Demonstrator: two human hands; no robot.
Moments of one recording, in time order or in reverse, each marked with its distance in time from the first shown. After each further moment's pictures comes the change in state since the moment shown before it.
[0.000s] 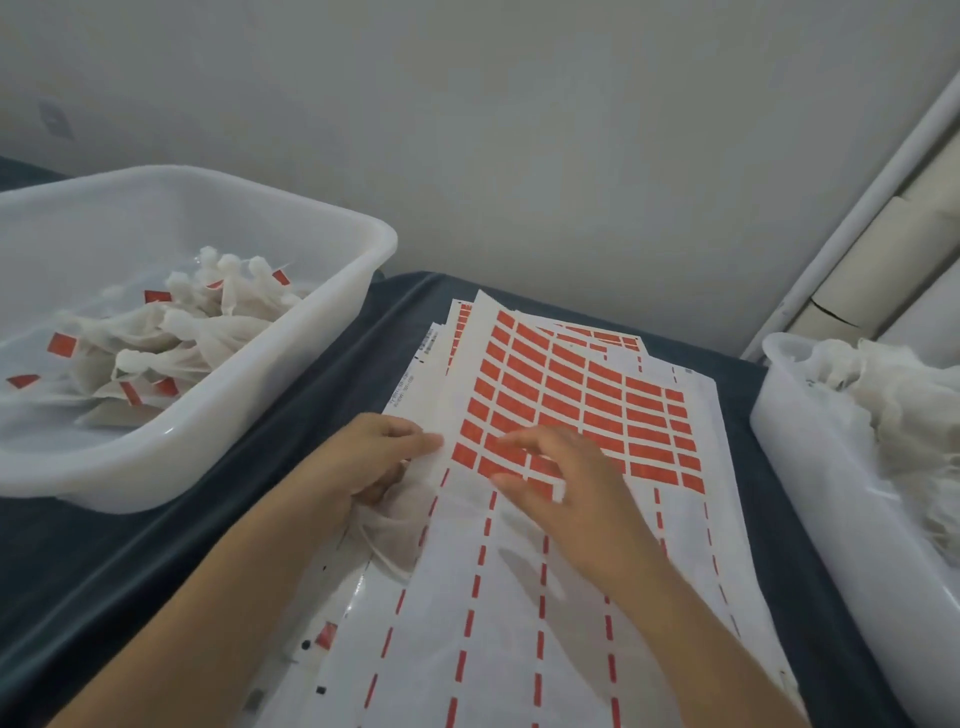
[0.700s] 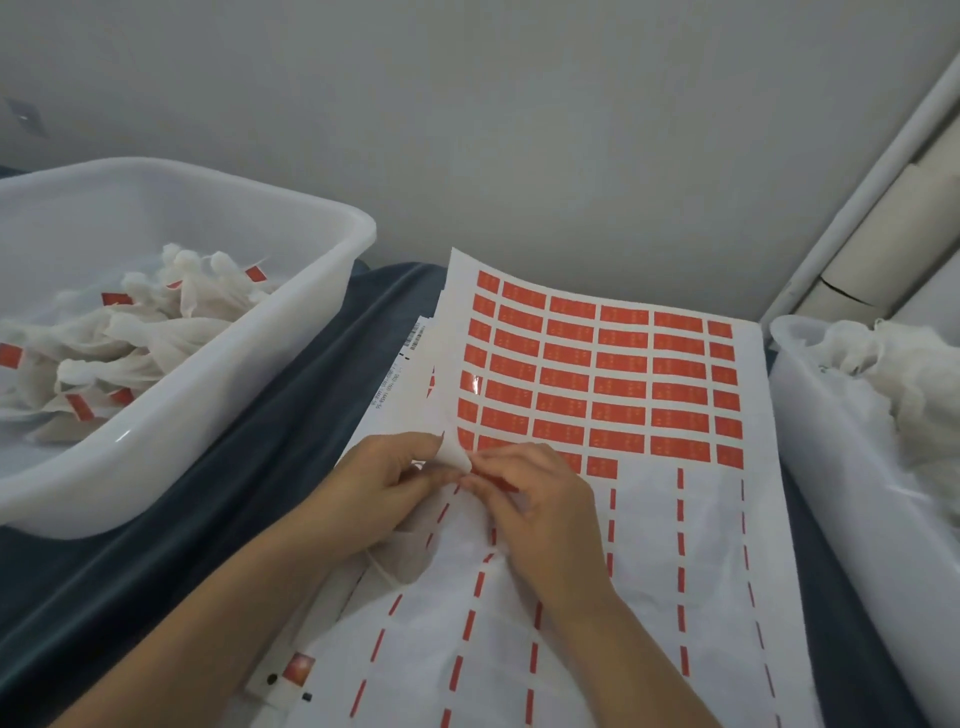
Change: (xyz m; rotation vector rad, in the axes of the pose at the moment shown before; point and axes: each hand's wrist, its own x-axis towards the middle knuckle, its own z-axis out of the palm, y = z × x) left_hand 0.005 -0.020 0.018 0.339 -0.040 0.575; right_hand 0.010 0.018 0.040 0.052 0.294 -0.203
